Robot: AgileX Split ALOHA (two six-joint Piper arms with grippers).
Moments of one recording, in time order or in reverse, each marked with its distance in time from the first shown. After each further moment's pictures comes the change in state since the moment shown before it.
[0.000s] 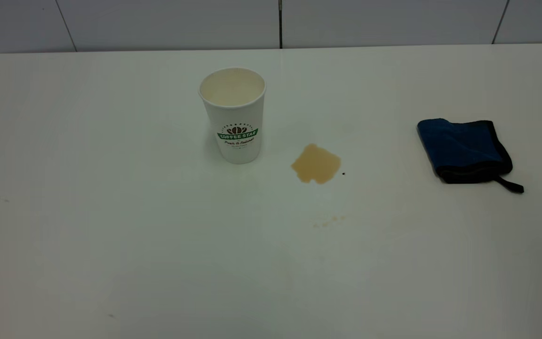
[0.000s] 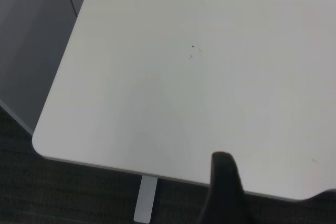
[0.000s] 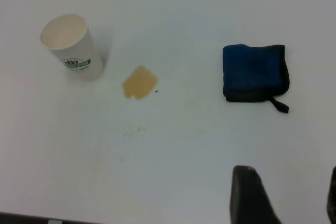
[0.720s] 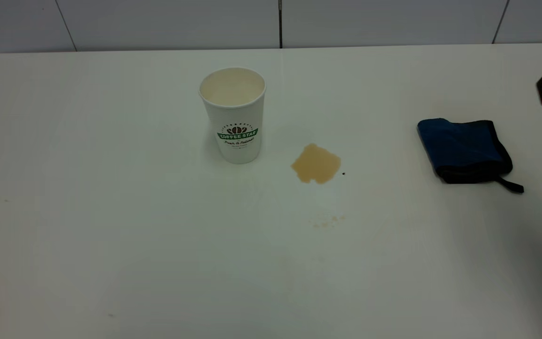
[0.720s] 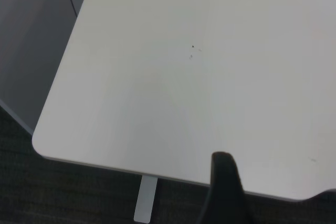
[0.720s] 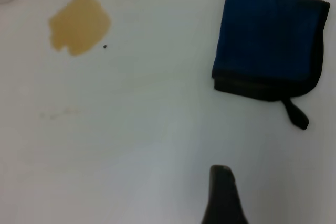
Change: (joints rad) left arm 0.000 0.000 0.000 0.000 0.001 0.000; right arm 0.000 1.228 -0.136 0.343 -0.706 -0.610
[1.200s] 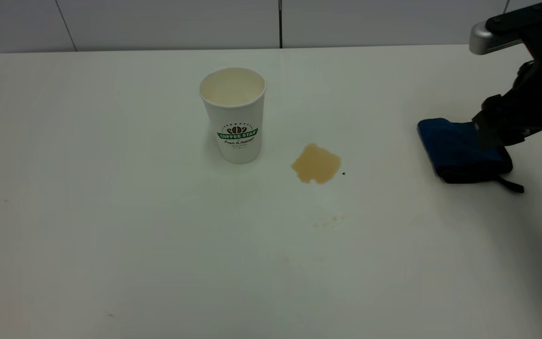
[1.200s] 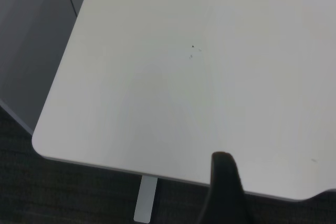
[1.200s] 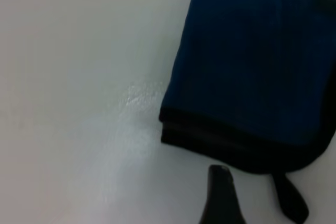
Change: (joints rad) left arm 0.000 0.000 0.000 0.000 0.000 0.000; right arm -0.001 0.614 -0.326 0.002 -0.220 -0.154
